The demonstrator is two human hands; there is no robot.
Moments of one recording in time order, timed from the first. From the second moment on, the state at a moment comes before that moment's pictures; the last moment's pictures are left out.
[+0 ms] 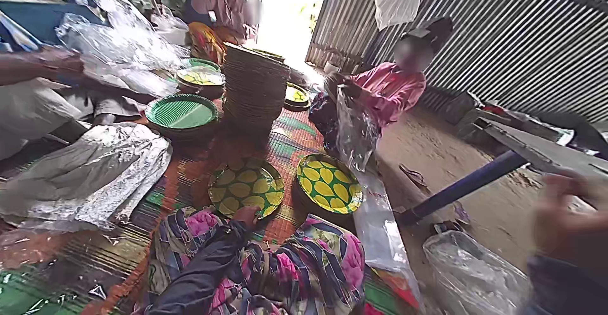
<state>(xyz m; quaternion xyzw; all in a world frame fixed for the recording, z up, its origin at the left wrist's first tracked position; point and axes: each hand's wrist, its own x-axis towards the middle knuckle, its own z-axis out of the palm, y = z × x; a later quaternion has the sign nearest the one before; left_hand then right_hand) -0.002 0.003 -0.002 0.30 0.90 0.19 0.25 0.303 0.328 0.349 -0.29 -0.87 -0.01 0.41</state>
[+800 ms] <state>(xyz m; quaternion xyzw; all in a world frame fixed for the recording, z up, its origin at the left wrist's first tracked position) -0.002 0.009 -0.002 0.30 0.91 0.15 0.26 0.034 0.255 0.050 -0.26 -0.95 0.02 -0.18</state>
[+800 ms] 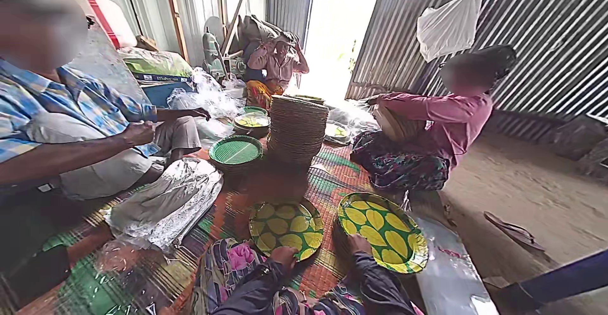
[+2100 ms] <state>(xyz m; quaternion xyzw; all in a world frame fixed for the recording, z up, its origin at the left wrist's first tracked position) 0.015 0.008 0.009 0.20 0.93 0.10 0.30 0.050 0.254 0.061 -0.26 -0.94 0.01 -0.21</state>
